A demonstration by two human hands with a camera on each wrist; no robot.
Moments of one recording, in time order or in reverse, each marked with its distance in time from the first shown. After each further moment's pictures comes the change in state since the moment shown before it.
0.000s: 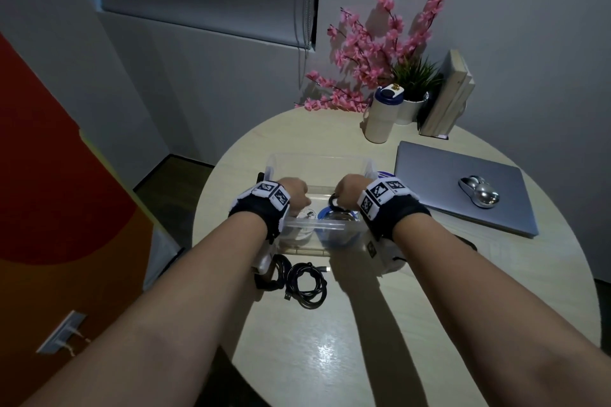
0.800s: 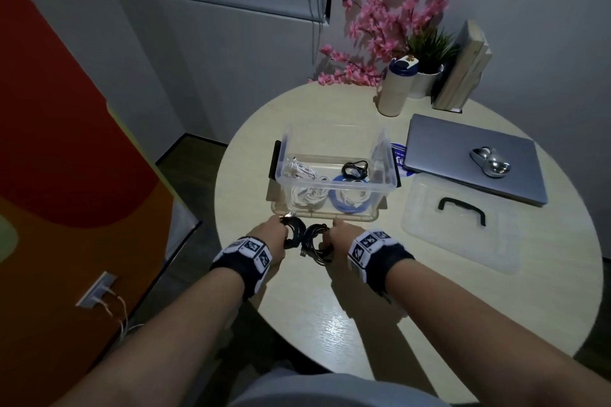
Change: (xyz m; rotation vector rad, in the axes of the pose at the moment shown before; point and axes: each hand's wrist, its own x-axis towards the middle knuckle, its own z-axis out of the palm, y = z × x) left_hand -0.084 -0.046 0.140 0.053 -0.050 -0.043; right_hand -0.049 -0.042 0.137 -0.115 -0.221 -0.140
